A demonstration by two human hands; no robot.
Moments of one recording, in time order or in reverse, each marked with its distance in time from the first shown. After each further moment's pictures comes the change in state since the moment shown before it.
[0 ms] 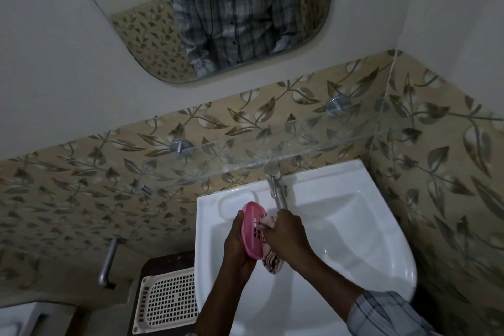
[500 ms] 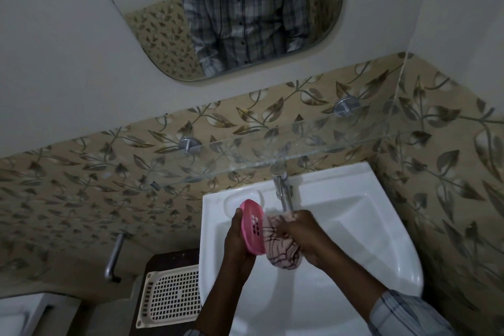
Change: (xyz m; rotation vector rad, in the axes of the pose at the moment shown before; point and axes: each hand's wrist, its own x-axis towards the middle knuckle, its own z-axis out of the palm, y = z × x) left_hand -0.002 0.007 -0.007 0.057 0.064 0.075; right_hand 0.010 0.018 -0.022 0.528 -0.232 0.138
